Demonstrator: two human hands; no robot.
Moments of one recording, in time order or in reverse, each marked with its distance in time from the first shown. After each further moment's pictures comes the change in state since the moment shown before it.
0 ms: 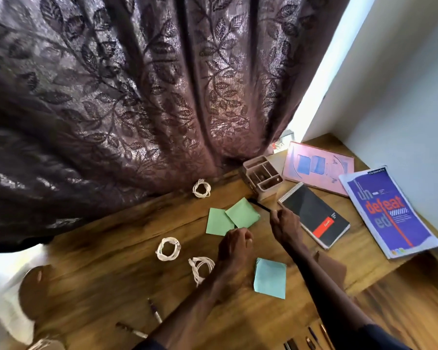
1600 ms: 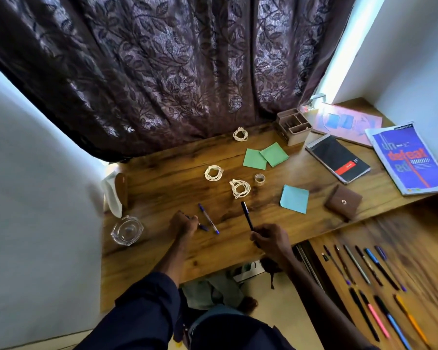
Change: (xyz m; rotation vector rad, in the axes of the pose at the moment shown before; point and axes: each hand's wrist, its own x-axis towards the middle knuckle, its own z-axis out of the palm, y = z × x) left_hand -0.254 -0.154 -0.095 -0.154 0.170 -0.834; right_hand -0.320 0.007 0.035 0.272 -0.493 -0.026
